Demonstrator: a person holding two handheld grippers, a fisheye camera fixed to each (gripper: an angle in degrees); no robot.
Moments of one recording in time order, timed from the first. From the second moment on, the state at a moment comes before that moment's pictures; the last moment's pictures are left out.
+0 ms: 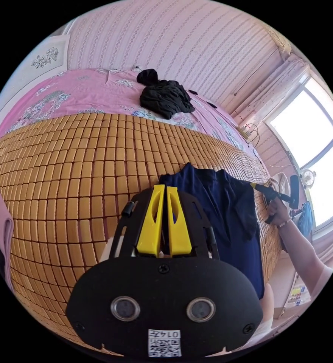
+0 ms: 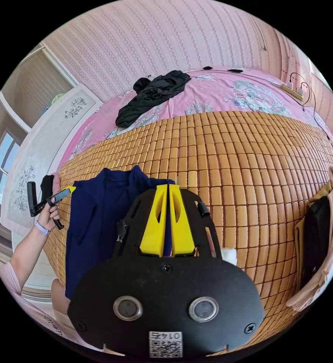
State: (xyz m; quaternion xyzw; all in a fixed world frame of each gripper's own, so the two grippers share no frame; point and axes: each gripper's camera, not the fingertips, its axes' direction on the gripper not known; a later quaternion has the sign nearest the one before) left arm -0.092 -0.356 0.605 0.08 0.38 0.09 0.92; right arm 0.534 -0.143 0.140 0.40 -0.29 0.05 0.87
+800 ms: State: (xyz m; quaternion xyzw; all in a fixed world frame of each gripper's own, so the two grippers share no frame) left arm -0.288 0.012 0.565 -0.03 0.44 0.25 0.86; right arm 0.511 0.127 0.314 0.20 -0.45 -0.02 0.87
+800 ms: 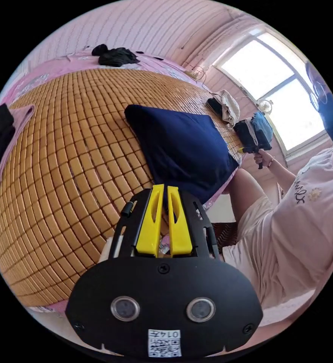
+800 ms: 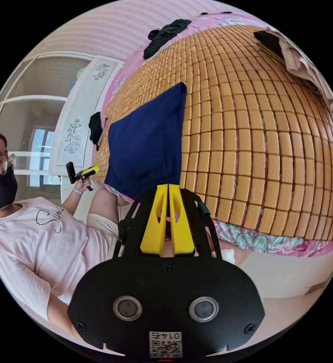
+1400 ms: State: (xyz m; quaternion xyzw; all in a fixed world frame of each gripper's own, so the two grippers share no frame) left arm -0.182 0.041 0.592 -0.04 0.31 0.21 0.93; right arm 0.414 0.074 0.330 0.25 -0.31 0.08 0.91
